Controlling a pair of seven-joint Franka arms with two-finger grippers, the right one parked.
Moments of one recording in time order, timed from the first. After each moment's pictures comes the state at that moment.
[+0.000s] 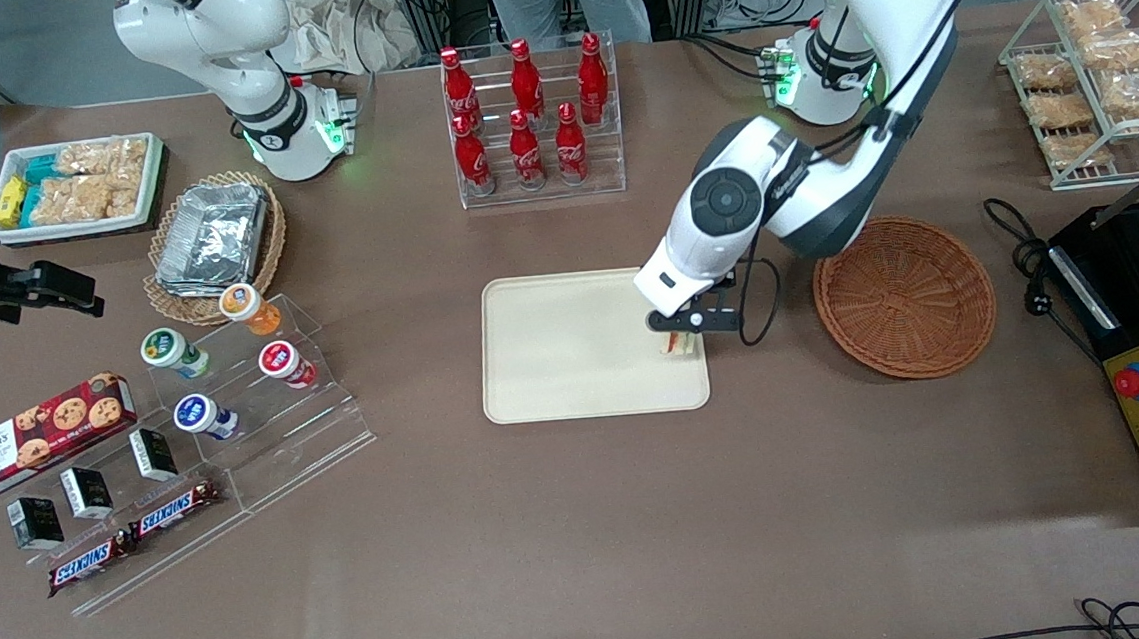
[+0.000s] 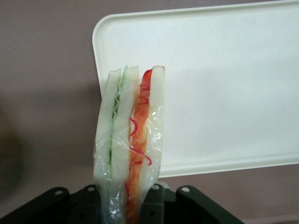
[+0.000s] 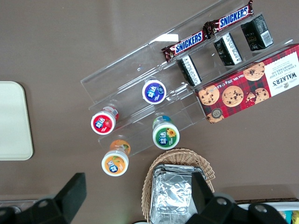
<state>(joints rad) 0.03 0.44 -0.71 -1.91 0.18 2.13 -0.66</state>
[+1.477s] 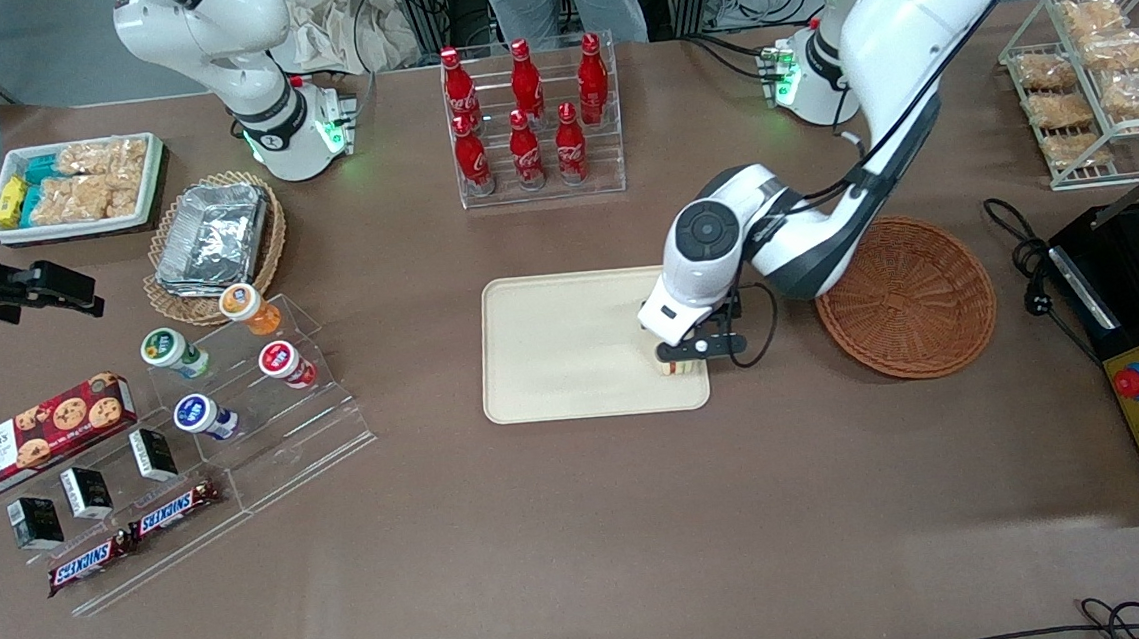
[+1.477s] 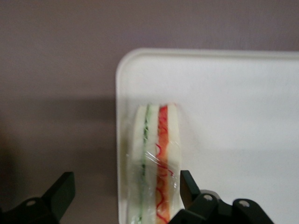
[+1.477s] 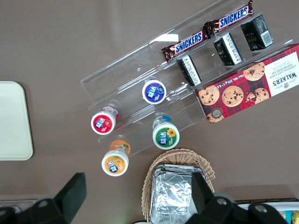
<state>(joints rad) 0.06 0.51 -0.72 -1.92 0.44 2.23 -0.93</state>
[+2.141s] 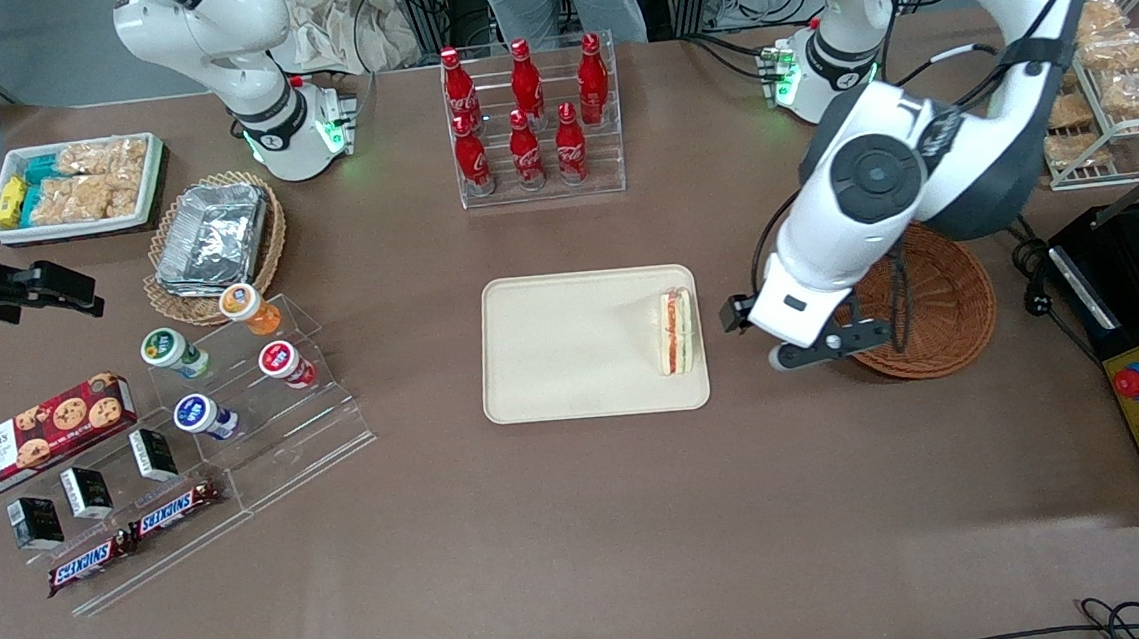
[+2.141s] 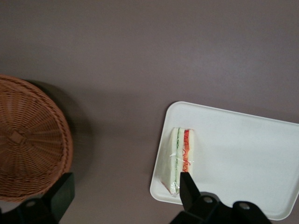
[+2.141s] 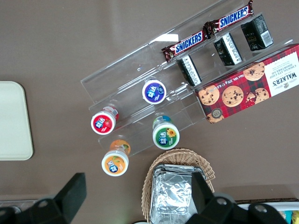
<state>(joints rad) 0.21 0.33 -0.73 -1.62 0.20 1.82 -0.74</state>
